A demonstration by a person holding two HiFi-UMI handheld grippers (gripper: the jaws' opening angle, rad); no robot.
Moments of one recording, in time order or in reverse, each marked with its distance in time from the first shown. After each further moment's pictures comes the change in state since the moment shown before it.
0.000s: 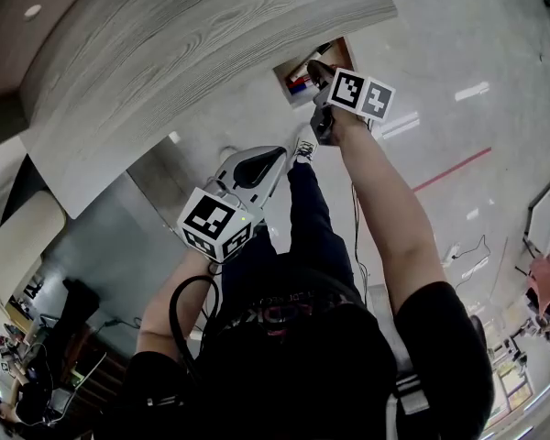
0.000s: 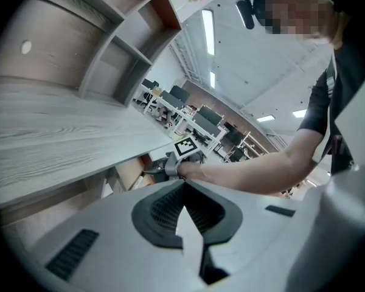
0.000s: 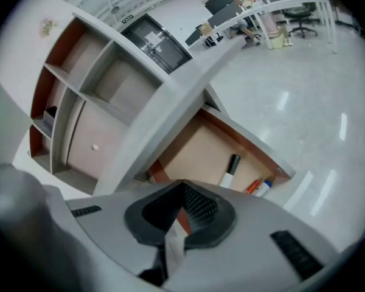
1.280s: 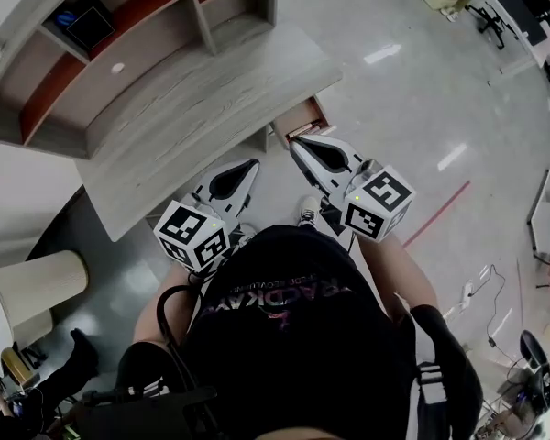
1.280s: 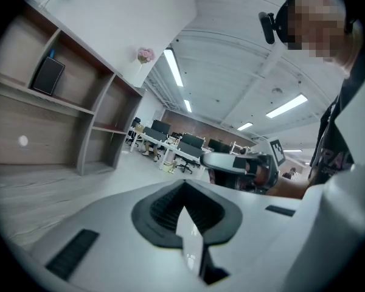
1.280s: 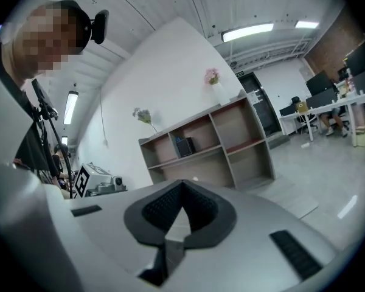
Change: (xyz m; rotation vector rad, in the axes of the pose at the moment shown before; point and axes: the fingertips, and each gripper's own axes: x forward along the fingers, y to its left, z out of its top) left arm -0.122 -0.045 0.090 0.224 -0.252 -0.046; right arm -0.263 0.274 -0.040 -0.709 -0.406 0.463
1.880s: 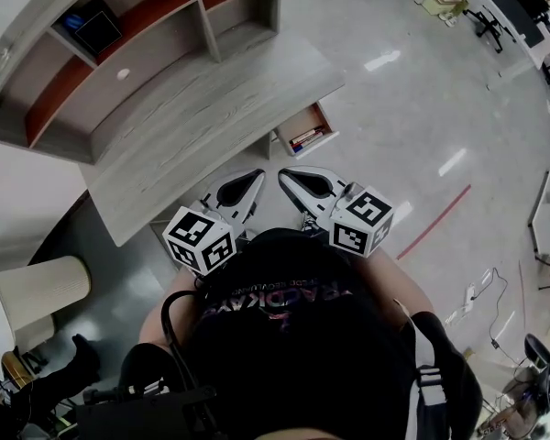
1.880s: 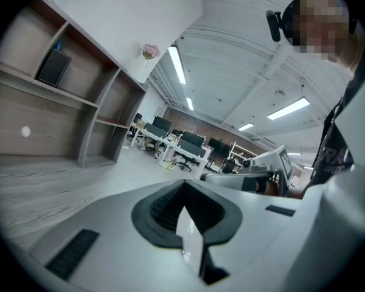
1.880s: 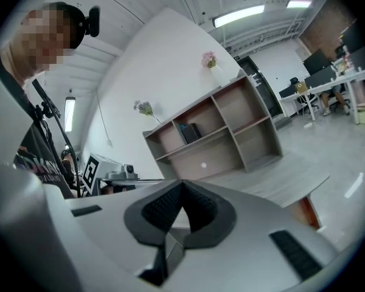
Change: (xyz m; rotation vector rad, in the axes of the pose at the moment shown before) left arm -0.008 -0.006 -0.016 -0.039 0.026 -0.003; right arm 0.003 0.036 -0.055 0.099 0.084 0.051
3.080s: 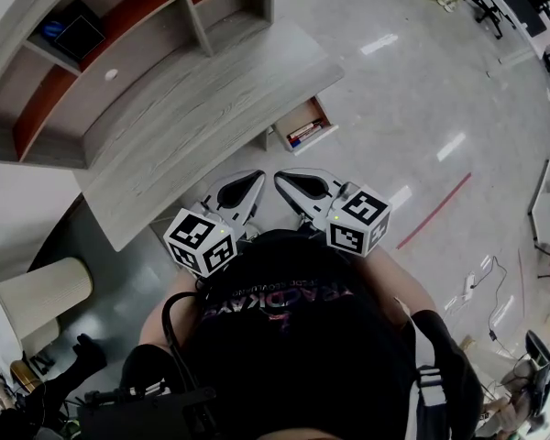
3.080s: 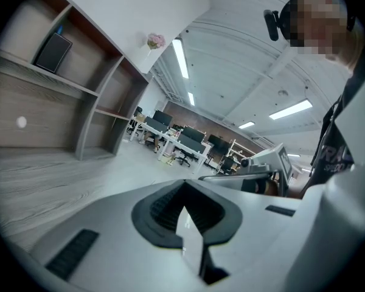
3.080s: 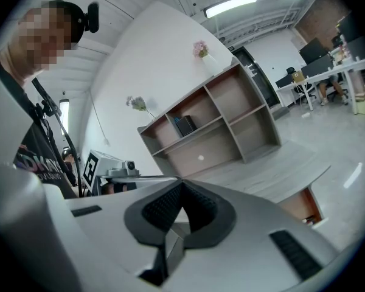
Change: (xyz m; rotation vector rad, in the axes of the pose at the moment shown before) left arm 0.019 0.010 -0.009 -0.035 0.050 -0.014; right arm 0.009 -0.018 -0.012 0.059 0.061 -0.001
